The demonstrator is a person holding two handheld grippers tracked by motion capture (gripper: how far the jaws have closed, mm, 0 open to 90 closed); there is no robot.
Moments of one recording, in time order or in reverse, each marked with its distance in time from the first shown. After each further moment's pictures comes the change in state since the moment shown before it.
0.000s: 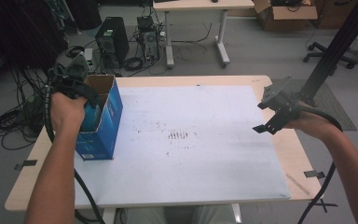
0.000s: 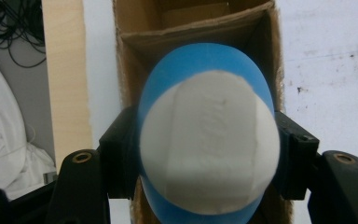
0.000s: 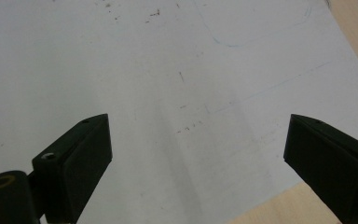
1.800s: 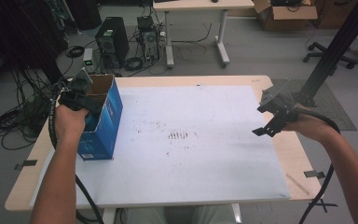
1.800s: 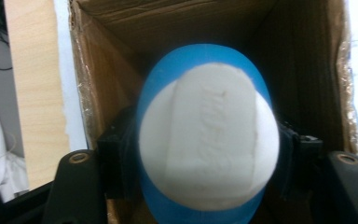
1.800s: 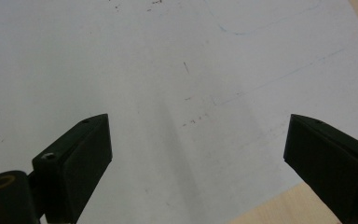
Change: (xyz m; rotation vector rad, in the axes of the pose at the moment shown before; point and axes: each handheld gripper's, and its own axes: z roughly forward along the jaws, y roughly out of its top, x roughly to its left) left arm 0.010 -0.011 0.045 -0.001 -0.061 0.019; right arm 0.001 -0.004 0.009 0.028 0.015 0.021
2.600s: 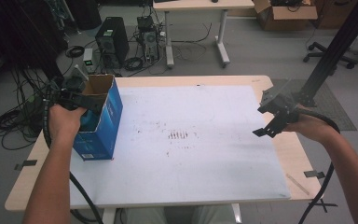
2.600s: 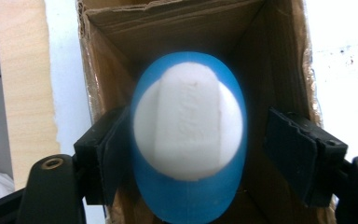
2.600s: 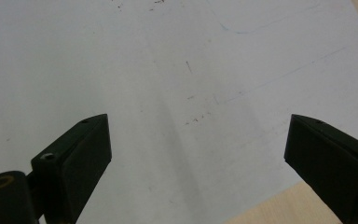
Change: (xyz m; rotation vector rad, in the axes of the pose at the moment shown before) left arm 0.005 -0.005 -0.013 -0.060 -0.060 -0.006; right arm 0.002 0.000 -0.002 0.005 0.003 0.003
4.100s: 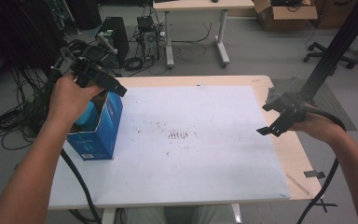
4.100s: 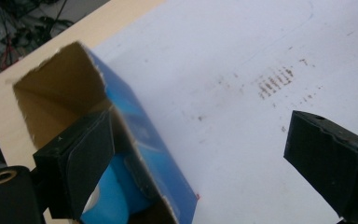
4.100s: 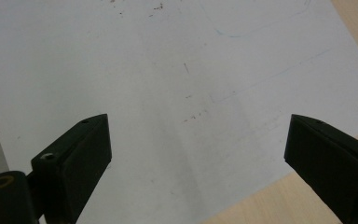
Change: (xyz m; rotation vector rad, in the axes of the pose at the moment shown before) left arm -0.092 0.029 -0.106 -0.139 -0.105 0.421; right arm 0.005 0.000 -0.020 -0.013 -0.023 0.009
